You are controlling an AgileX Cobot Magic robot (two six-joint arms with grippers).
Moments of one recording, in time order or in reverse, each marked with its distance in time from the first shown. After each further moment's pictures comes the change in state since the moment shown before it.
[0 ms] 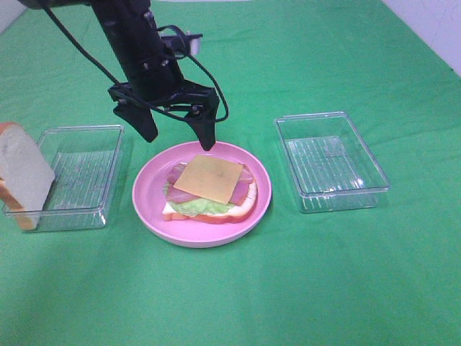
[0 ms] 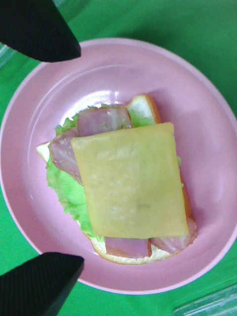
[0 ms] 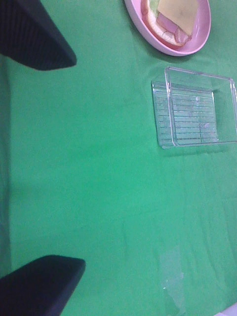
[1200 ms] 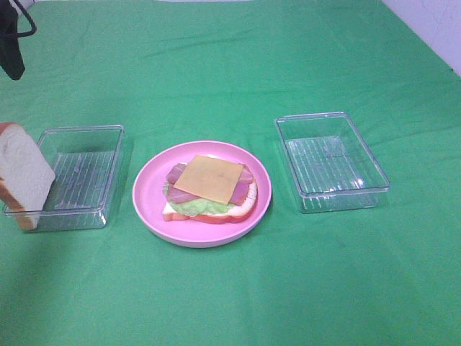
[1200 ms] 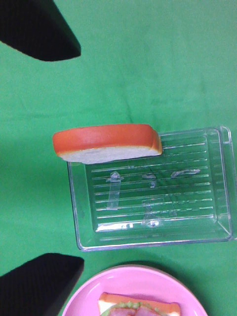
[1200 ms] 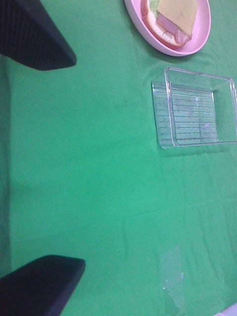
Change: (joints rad) left arm 0.362 -0.515 0.361 0.219 0.015 -0.111; right arm 0.000 0.000 0.000 0.000 0.000 0.000
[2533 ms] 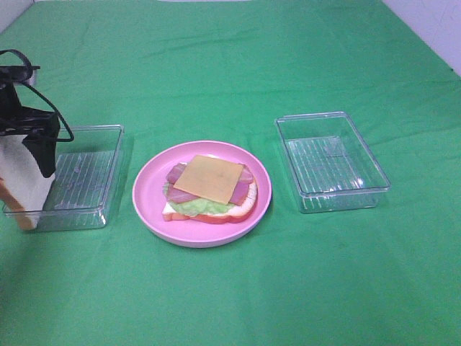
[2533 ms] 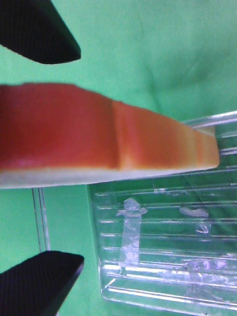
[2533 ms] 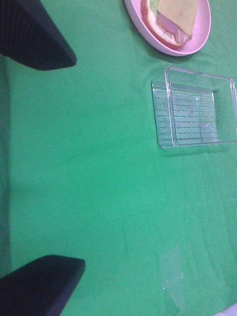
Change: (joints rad) left arm 0.038 0.354 0.031 -0.019 0.001 0.067; right arm 0.000 0.000 0.000 0.000 0.000 0.000
